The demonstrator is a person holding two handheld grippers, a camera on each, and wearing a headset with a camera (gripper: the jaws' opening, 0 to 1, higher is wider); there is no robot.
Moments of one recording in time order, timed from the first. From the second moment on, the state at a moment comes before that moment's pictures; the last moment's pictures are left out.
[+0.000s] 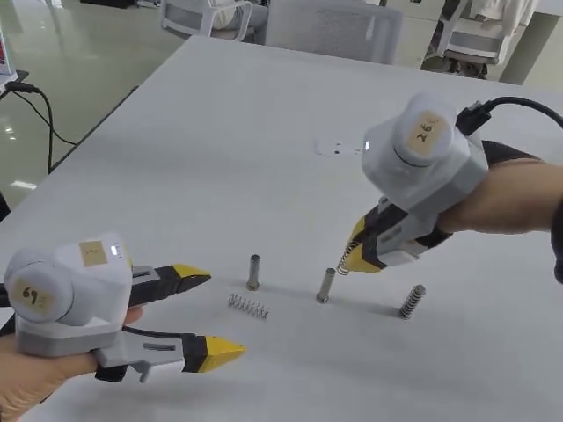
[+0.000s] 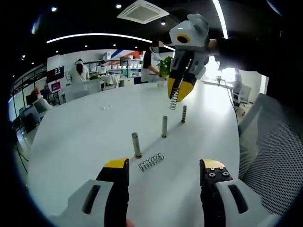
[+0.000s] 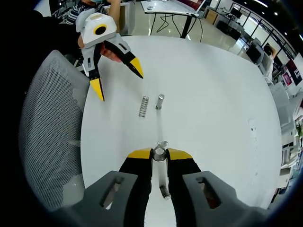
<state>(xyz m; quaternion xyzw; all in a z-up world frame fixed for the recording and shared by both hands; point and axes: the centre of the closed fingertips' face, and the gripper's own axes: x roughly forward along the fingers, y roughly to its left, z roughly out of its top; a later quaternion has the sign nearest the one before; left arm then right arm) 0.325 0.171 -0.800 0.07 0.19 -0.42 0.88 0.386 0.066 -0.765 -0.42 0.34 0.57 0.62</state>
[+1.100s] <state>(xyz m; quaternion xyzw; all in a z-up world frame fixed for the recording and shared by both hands) 0.326 0.176 -0.801 0.07 0.20 -0.42 0.88 0.398 0.075 -0.784 -0.42 0.35 0.58 0.61</state>
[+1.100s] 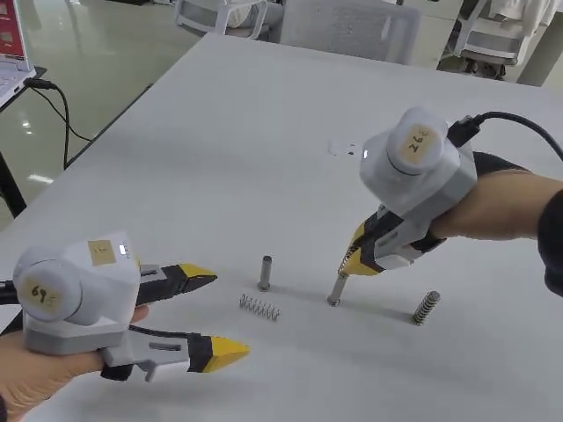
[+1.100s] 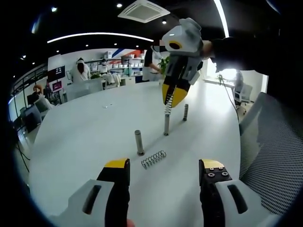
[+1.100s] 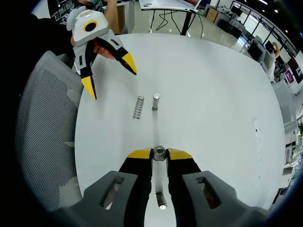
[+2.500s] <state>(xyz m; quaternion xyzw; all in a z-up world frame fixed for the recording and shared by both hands) 0.327 0.178 -0.802 0.07 0.20 -0.41 0.89 0.399 0.070 -0.831 -0.42 0.38 0.57 0.59</state>
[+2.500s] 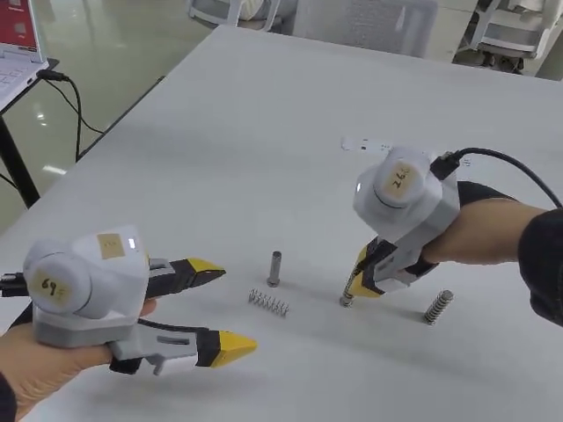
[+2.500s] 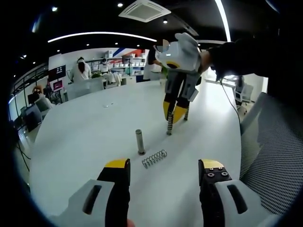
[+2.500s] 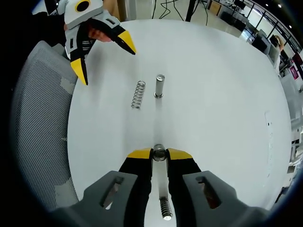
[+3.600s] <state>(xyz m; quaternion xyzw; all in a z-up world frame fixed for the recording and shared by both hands) 0.327 0.178 -0.801 0.07 0.20 -0.41 0.89 0.397 0.062 -0.844 -0.43 0.39 0.57 0.58</state>
